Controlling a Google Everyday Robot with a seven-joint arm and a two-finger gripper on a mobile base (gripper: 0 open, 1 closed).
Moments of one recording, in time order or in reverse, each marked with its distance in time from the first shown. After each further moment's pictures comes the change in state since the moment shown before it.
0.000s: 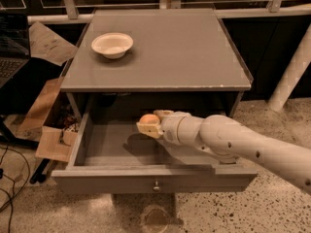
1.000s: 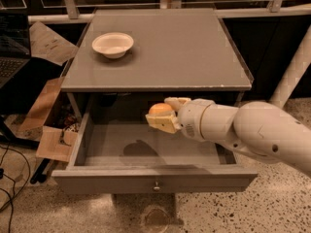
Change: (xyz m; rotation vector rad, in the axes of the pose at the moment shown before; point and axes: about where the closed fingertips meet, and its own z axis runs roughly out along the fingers) arm -0.068 0.030 -0.105 0.004 -0.022 -0.087
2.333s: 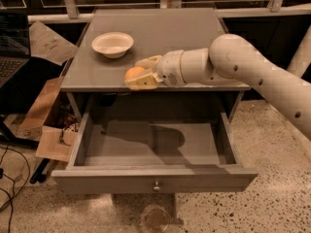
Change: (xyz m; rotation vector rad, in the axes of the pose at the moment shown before) arm -0.093 -0.026 0.088 -0.341 -0.064 -0.213
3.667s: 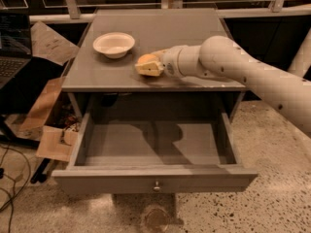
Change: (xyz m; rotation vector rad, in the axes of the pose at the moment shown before) arm 0.036 -0.098 0.009 0.302 0.080 0.146
